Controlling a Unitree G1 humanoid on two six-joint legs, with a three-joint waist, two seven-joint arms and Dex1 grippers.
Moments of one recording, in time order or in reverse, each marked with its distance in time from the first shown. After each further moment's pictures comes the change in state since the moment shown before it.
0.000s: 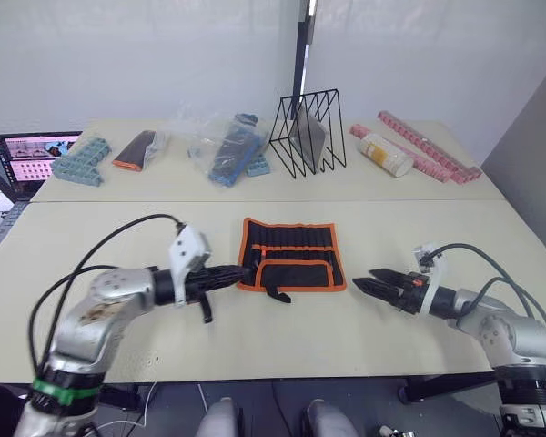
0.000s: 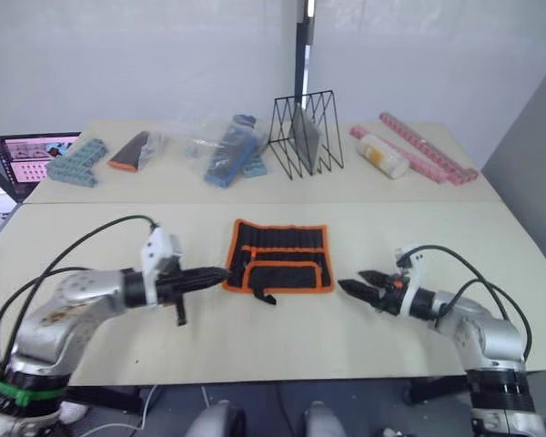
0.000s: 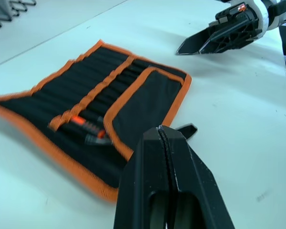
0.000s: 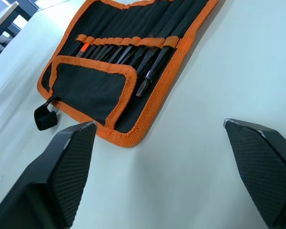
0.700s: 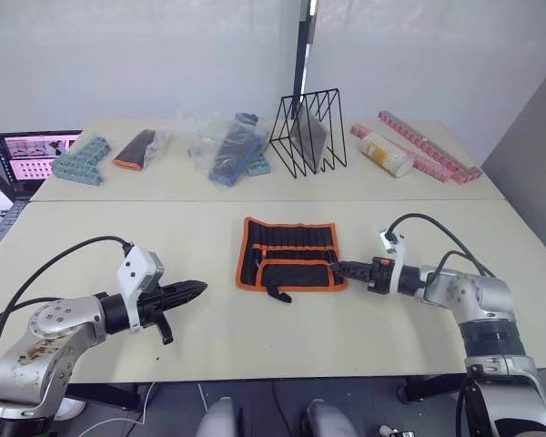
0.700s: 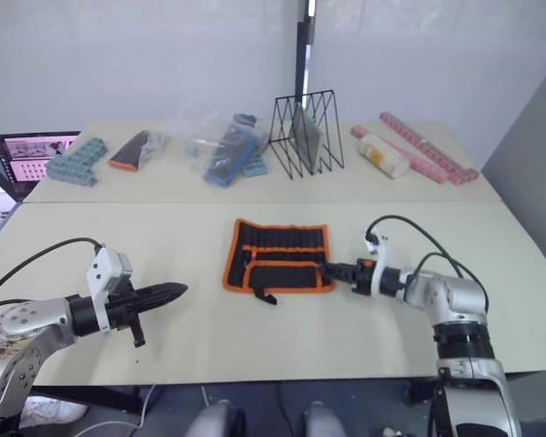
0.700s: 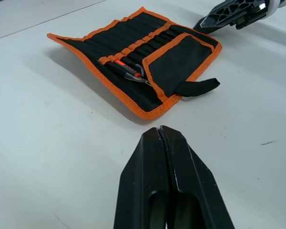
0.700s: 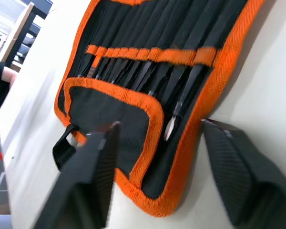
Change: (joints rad) left arm 0.196 0.061 0.136 -0.060 -0.040 -0.017 0.070; right arm -0.244 0.087 0.072 0.190 -0.009 0.217 -0.037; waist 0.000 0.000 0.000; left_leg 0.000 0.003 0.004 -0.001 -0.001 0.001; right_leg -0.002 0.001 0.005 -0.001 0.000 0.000
